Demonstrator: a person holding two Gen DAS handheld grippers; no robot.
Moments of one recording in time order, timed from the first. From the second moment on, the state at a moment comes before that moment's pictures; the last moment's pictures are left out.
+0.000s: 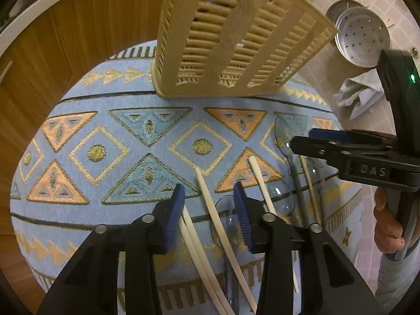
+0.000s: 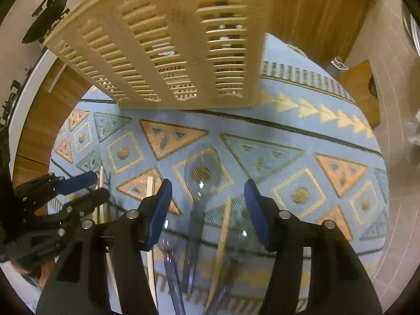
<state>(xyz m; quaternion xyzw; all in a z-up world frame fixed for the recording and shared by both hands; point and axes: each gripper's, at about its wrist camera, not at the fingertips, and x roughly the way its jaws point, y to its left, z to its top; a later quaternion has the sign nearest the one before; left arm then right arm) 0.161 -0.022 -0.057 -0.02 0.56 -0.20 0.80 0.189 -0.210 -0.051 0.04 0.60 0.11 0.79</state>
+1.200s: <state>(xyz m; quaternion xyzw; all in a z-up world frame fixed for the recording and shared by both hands) 0.136 -0.031 0.015 -0.04 0.43 -0.23 0.87 0.132 -0.189 -0.006 0.00 0.49 0.18 0.85</state>
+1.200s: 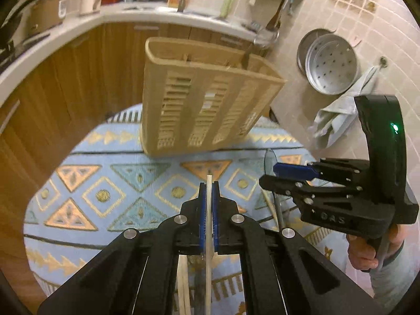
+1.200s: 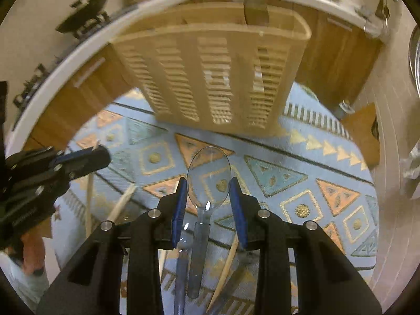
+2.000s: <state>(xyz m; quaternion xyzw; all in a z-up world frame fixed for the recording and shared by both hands) 0.147 -0.031 0.172 -0.08 0.16 -0.22 0.96 0.123 -0.218 0.159 0.03 0.23 0.13 0.96</state>
